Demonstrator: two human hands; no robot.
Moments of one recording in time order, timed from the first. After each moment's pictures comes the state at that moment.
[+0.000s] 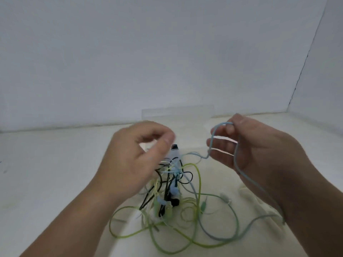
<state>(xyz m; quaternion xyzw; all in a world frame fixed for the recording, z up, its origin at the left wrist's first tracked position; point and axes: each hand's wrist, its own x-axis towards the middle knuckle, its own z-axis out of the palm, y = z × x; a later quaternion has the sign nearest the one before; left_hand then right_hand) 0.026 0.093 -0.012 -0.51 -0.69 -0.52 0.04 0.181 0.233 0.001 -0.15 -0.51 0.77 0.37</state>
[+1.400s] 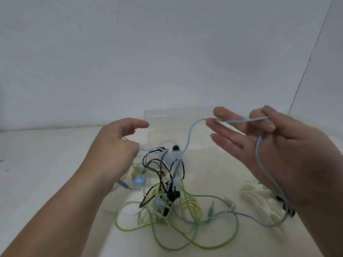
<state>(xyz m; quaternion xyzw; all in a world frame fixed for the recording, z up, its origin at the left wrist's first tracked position) 0.004 0.086 -0.004 -0.35 -0.74 -0.56 -0.05 0.196 0.254 0.010 0.01 -0.46 0.84 0.28</state>
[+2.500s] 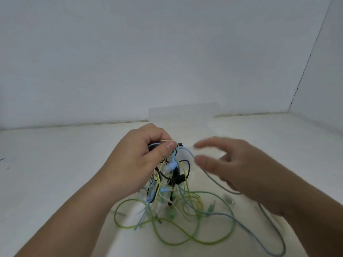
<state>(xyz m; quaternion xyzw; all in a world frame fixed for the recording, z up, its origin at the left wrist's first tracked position) 0.019 0.095 -0.014 -0.52 -0.70 -0.49 -0.04 0.189 0.229 -0.008 -0.22 -0.85 0.44 0.19</state>
